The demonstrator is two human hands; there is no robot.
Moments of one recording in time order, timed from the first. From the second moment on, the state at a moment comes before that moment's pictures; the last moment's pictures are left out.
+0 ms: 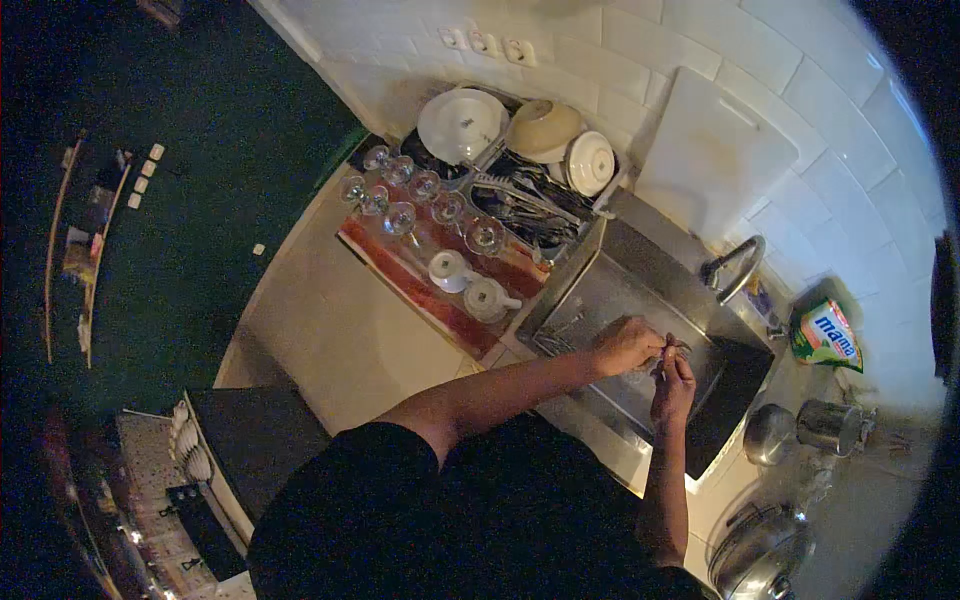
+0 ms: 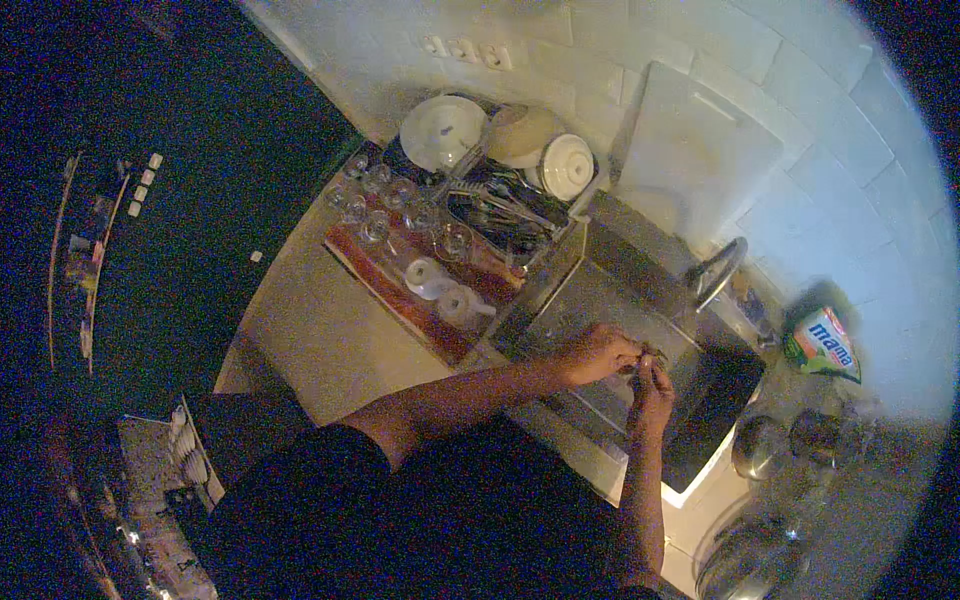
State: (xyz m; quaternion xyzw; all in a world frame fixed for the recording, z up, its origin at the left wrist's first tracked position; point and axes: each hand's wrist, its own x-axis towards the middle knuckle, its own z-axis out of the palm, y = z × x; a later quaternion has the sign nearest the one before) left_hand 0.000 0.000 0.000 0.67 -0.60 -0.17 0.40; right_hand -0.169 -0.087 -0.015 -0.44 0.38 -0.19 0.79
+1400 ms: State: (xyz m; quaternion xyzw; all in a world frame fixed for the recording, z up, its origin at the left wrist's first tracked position) left_hand 0.624 0.184 0.052 0.69 -0.68 -0.21 -0.14; right_hand -0.200 0.054 0.010 -0.26 0.60 -0.38 0.66
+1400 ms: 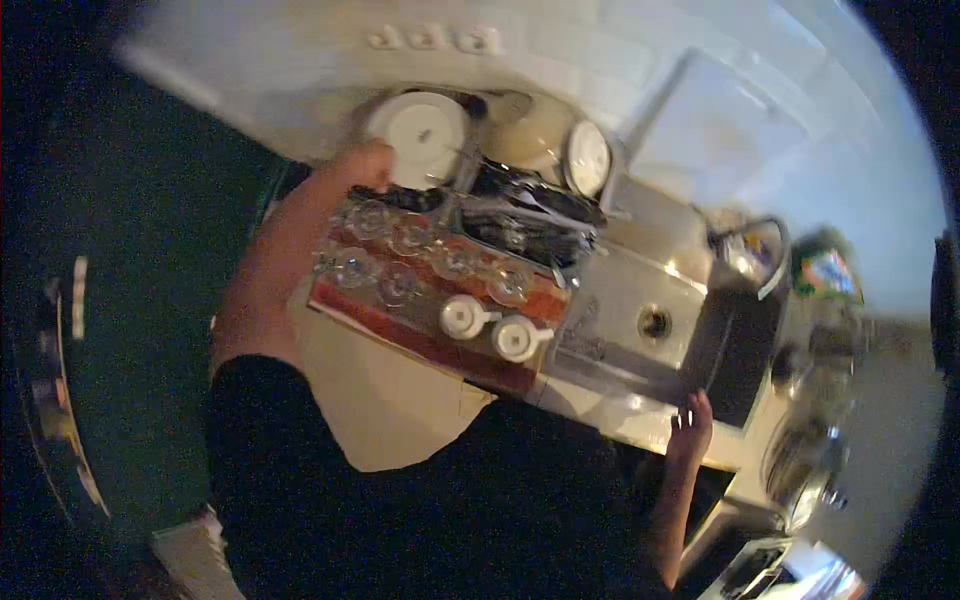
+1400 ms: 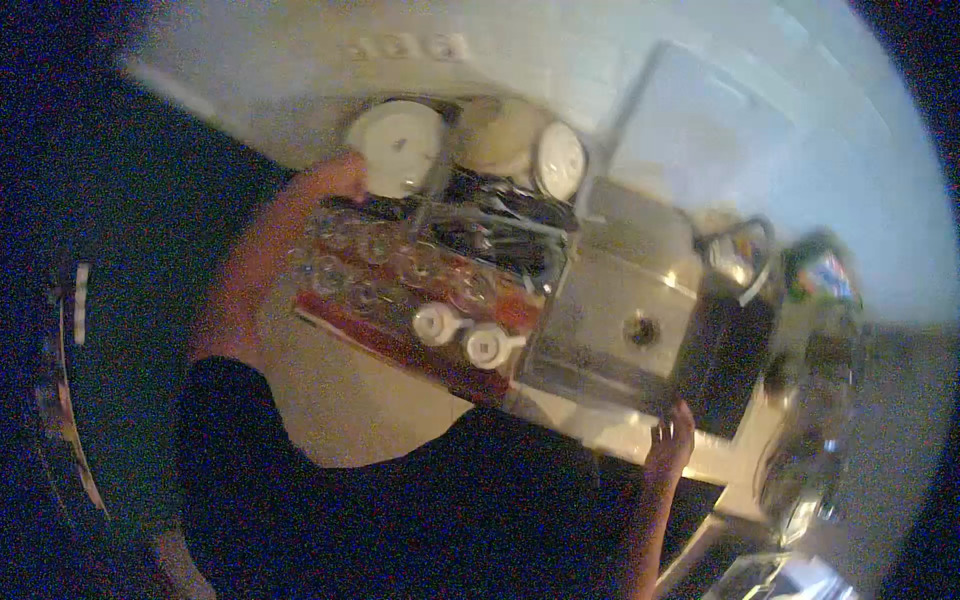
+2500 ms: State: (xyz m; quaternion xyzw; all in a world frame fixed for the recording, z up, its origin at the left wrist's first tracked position) left_hand 0.385 0.298 0.236 0.87 -0.44 0.00 0.22; right_hand -0.017 0.023 -0.237 -0.96 0.22 0.09 0.14
